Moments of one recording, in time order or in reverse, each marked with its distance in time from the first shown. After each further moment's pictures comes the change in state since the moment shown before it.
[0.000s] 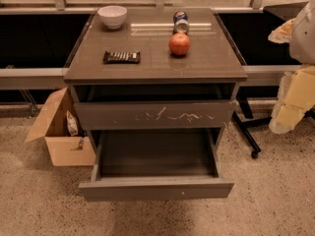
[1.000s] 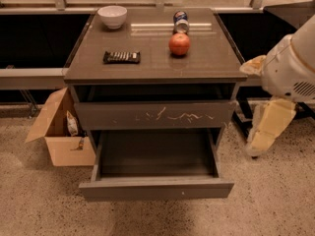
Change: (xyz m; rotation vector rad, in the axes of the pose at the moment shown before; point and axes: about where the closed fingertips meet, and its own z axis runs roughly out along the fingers) arm -0.013 0.029 0.063 -0.120 -0.124 -0.042
